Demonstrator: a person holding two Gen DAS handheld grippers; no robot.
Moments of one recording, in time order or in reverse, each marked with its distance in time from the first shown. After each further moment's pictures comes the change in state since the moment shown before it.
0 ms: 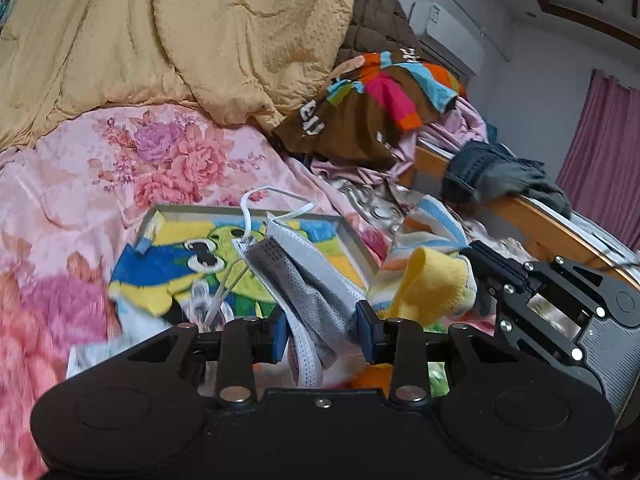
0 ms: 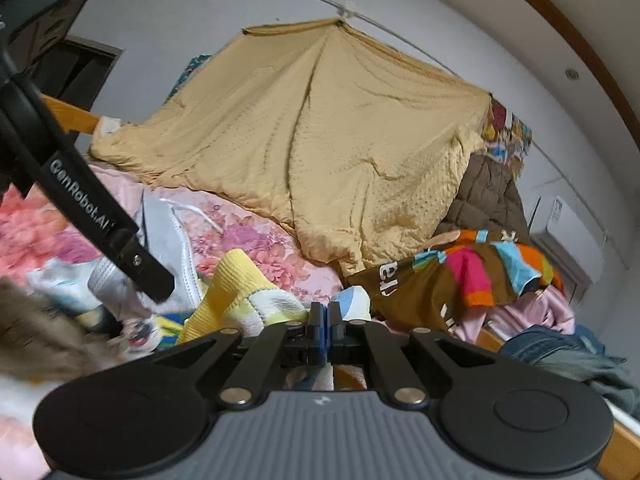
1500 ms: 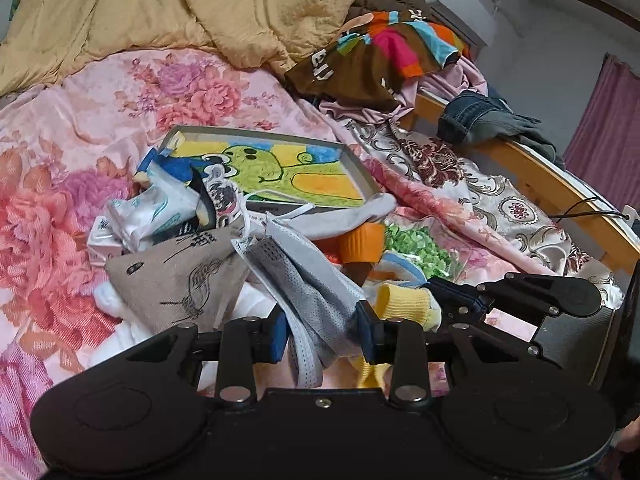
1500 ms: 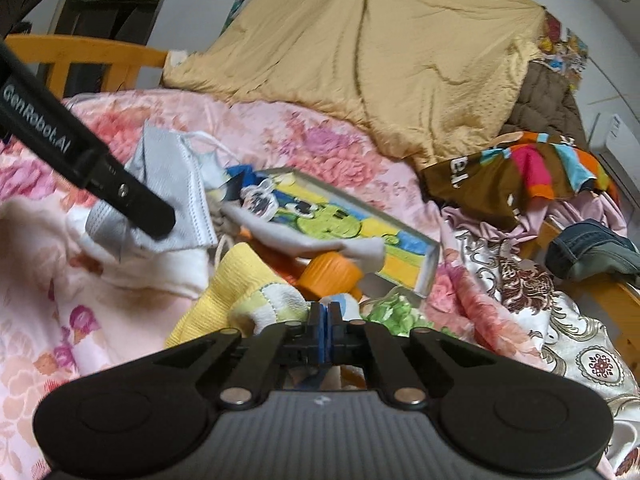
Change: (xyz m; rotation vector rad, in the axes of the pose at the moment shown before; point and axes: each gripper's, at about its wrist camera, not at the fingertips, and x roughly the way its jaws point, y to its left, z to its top) left arm -0.068 -0.012 -0.092 -0.044 0.112 0.010; right arm -0.110 0.027 -0.035 0.035 0.264 0.204
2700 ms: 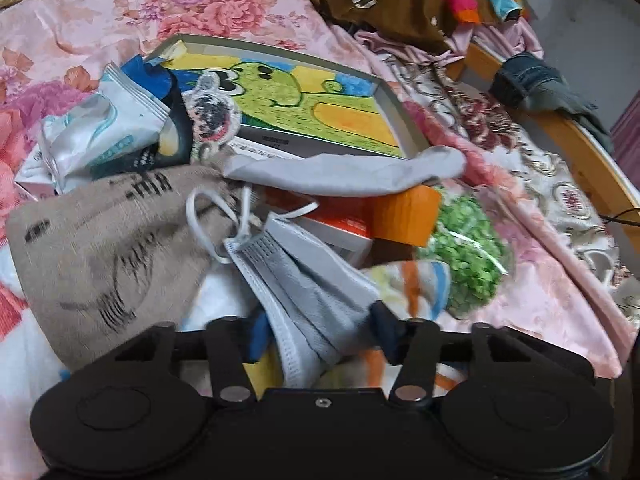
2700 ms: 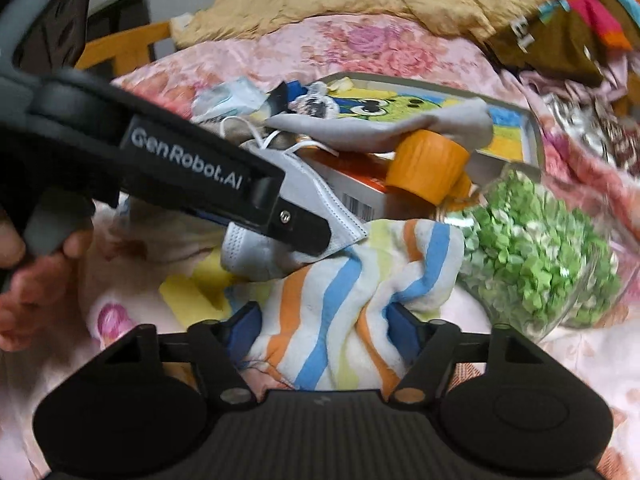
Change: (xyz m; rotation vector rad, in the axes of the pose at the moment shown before) left arm 0.108 0.016 0.006 -0.150 0.194 0.006; right arm 0.072 0.001 -0.019 0.216 0.286 0.323
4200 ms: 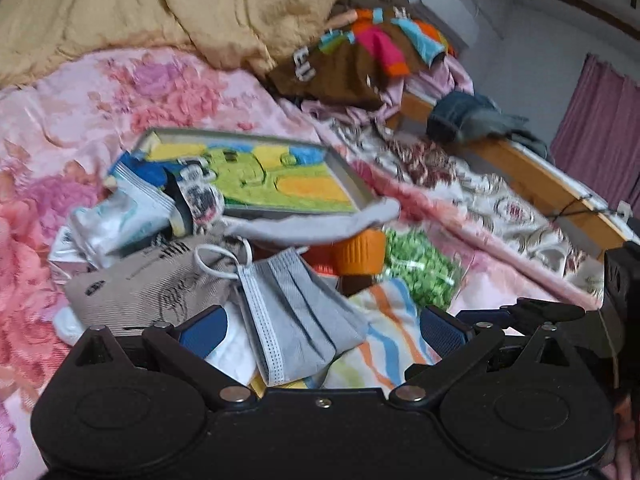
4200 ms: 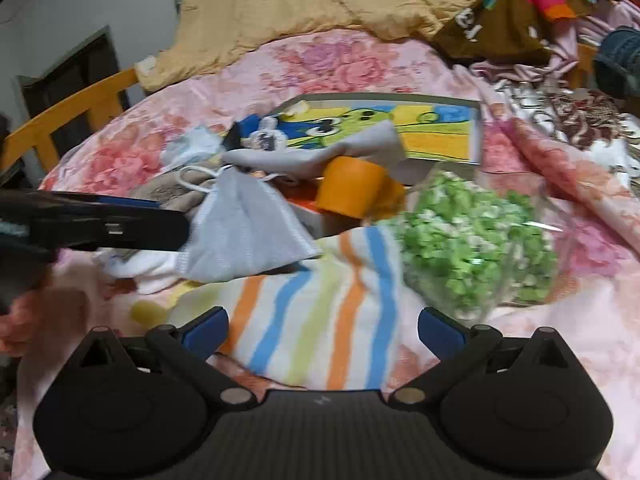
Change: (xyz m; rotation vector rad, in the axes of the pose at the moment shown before) left arm -0.061 0.000 -0.017 0.180 -0.181 -0.074; right arm -0.037 -0.046 -0.001 0.172 -0.032 0.032
